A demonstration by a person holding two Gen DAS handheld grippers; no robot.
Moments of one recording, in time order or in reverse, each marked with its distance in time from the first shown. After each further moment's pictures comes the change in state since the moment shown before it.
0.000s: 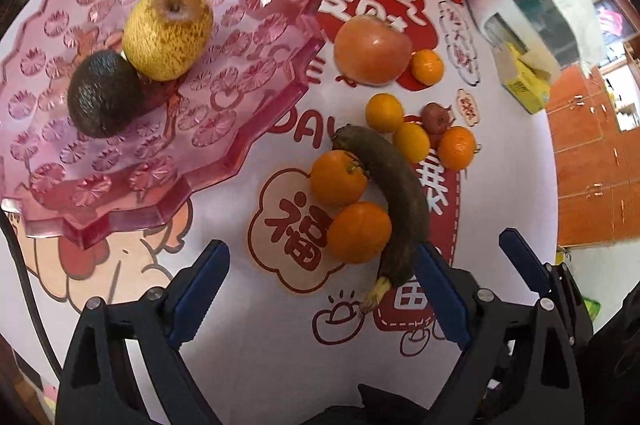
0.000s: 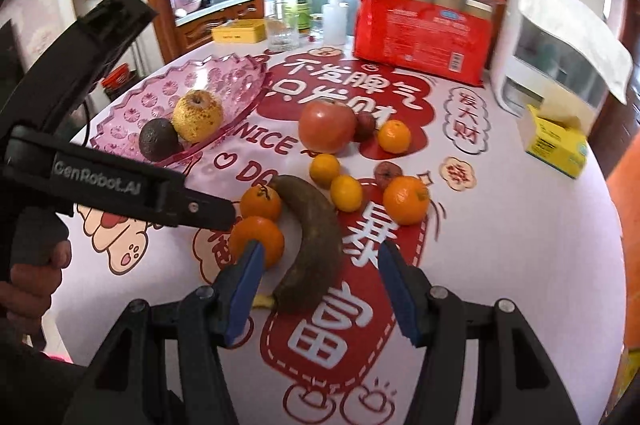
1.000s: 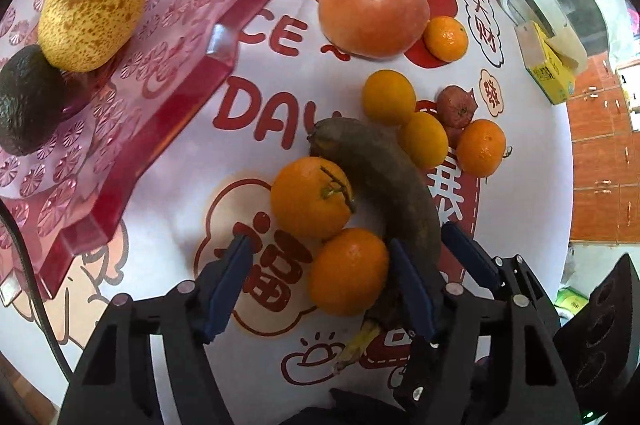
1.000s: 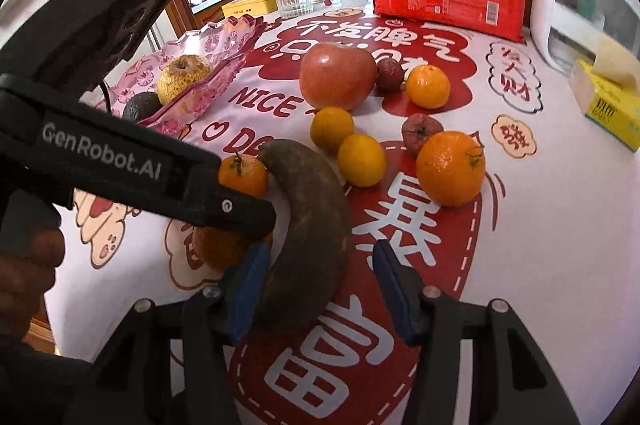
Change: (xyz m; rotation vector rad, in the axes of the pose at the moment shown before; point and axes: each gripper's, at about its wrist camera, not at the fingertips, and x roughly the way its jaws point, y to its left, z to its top) left arm 0.064 -0.031 0.028 -0.006 0.107 0.018; right arm 0.069 -0.024 -0.014 0.062 0.078 0.168
